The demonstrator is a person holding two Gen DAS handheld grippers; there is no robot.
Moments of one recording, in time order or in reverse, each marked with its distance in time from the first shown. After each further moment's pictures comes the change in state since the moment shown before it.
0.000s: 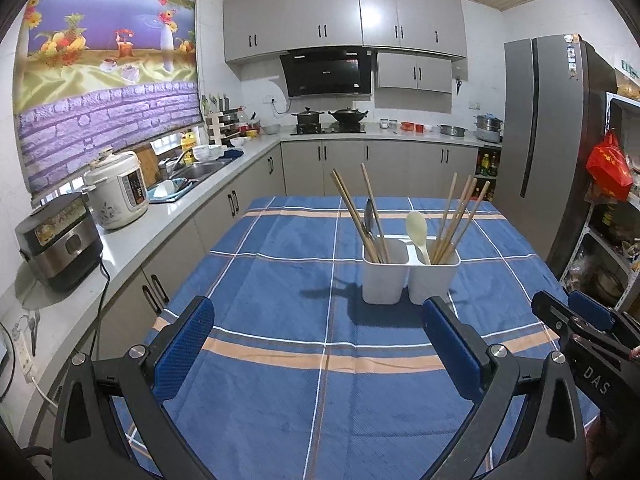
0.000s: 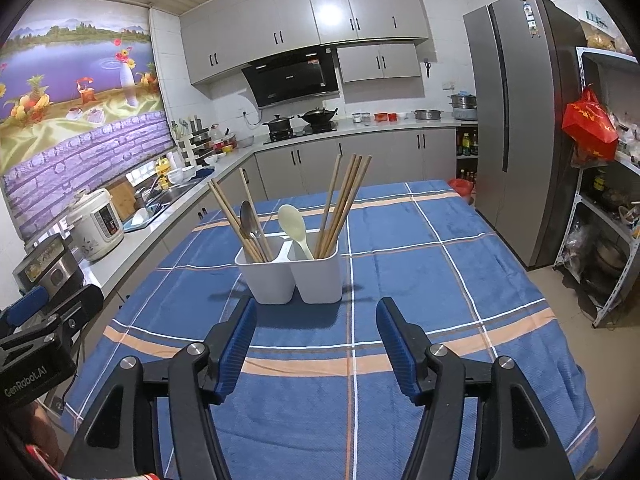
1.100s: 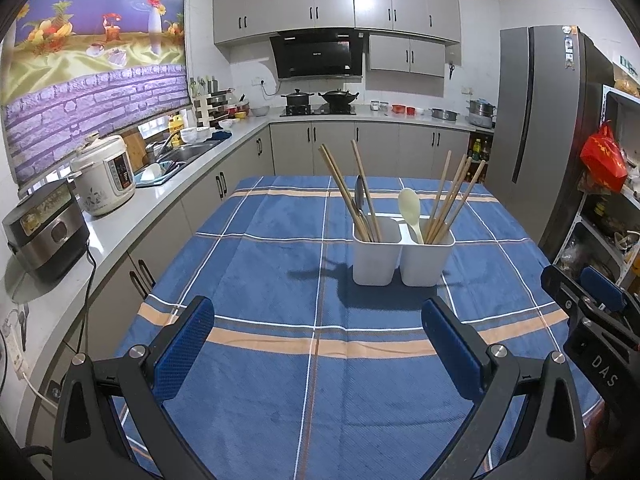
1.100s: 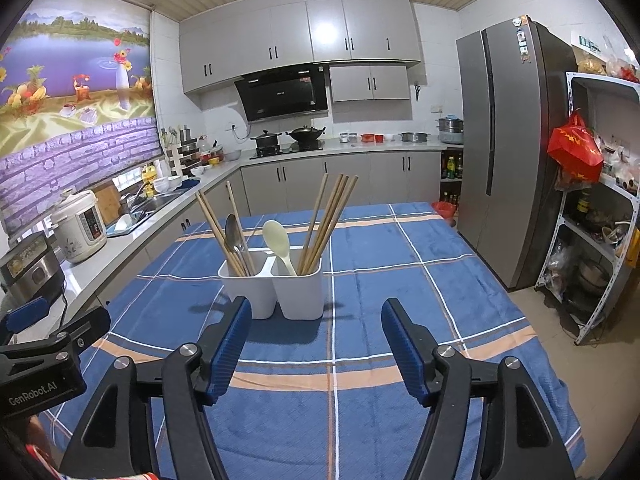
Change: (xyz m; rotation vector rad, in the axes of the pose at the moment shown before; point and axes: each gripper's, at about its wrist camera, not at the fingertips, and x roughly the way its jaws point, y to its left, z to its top) left arm 0.019 -0.002 -0.009 0.001 0.069 -0.042; right arm -0.004 0.007 0.001 -0.045 -0.074 -0.077
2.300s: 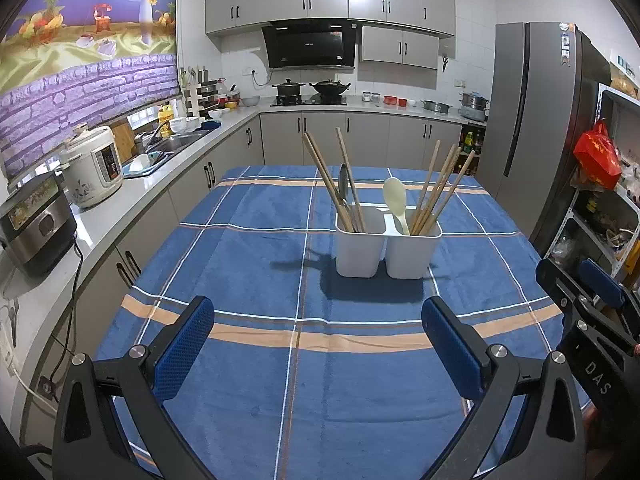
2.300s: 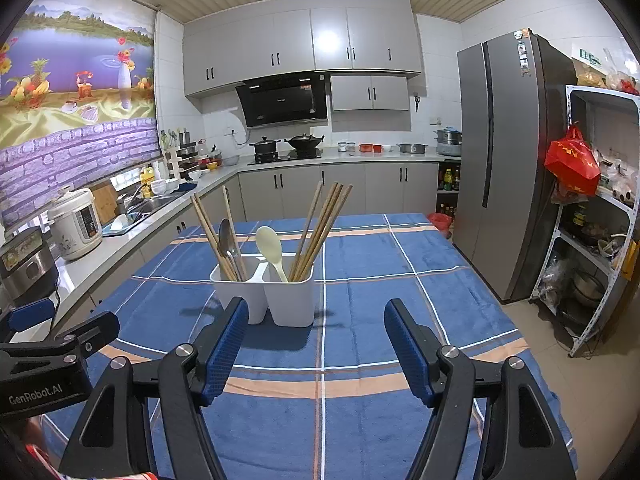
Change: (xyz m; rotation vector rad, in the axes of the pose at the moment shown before) left arm 0.009 -0.010 -0.002 -0.002 0.036 -0.039; right arm 0.004 -0.003 -0.004 -0.028 -0.034 -0.018
